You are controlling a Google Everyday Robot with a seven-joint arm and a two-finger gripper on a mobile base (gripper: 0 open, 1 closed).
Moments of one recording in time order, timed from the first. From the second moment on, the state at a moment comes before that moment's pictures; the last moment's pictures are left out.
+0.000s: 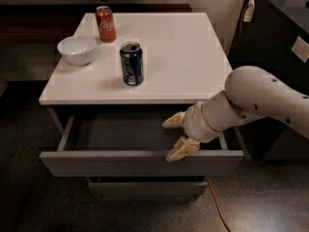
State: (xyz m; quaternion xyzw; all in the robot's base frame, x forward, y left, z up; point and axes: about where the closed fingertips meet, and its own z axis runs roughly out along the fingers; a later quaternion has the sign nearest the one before) arm 0.481 -0.070 0.747 -0.69 0.64 0.16 0.29
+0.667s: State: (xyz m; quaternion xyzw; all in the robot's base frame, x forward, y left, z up) arm 0.529 -0.063 0.730 -0.68 0.66 0.13 0.28
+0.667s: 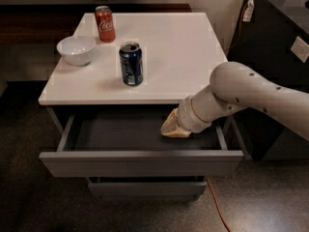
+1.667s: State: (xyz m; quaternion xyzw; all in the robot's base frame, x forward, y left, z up) arm 0.517 -0.039 0.699 -0.72 0.65 0.13 0.22
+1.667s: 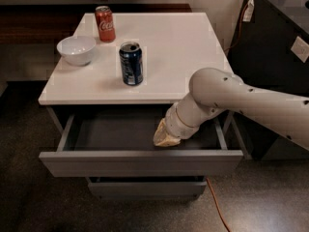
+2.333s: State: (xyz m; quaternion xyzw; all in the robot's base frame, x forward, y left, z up) arm 0.487 -0.022 0.694 -0.74 0.62 0.15 0.19
